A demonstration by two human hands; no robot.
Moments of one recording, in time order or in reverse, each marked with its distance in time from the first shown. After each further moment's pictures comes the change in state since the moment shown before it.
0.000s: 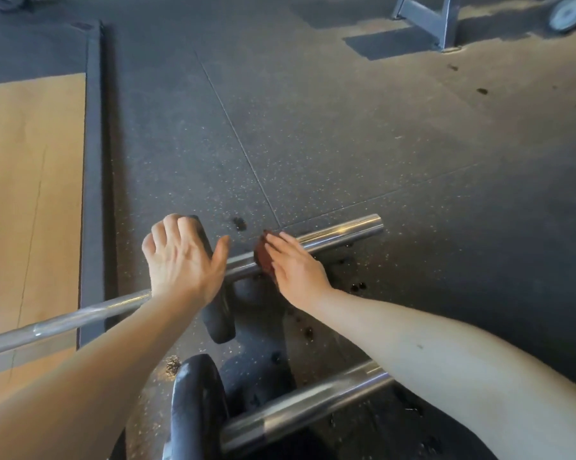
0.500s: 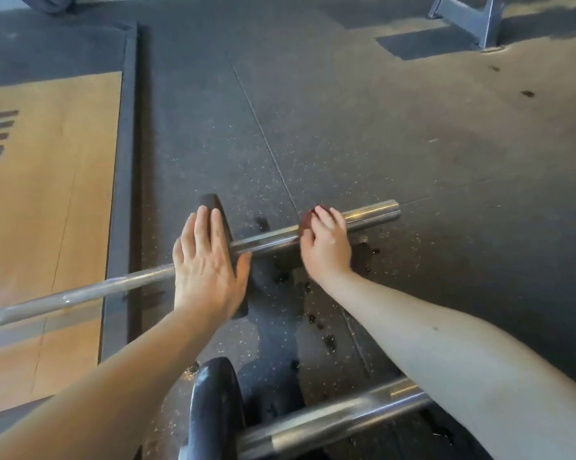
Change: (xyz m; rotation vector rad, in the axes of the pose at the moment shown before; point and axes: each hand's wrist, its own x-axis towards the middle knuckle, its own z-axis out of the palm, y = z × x) left_hand -0.013 -0.018 0.012 0.096 -0.099 0.088; right_hand 0.054 0.013 0.006 0.046 0.272 0.277
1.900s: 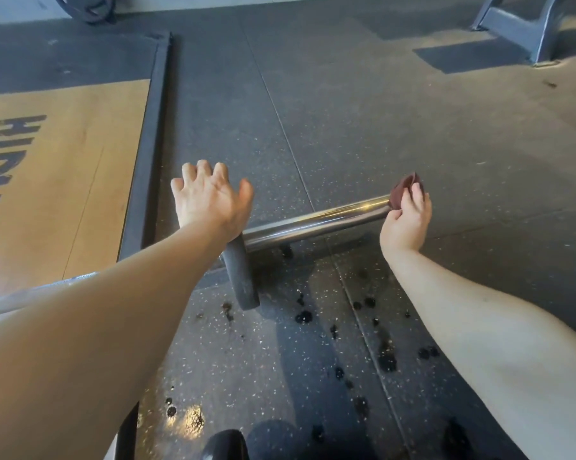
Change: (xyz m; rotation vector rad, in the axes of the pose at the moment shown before) left_hand 0.183 -0.026 0.004 0.101 0.070 -0.200; right_hand 0.144 0.082 0.010 0.107 0.352 0.286
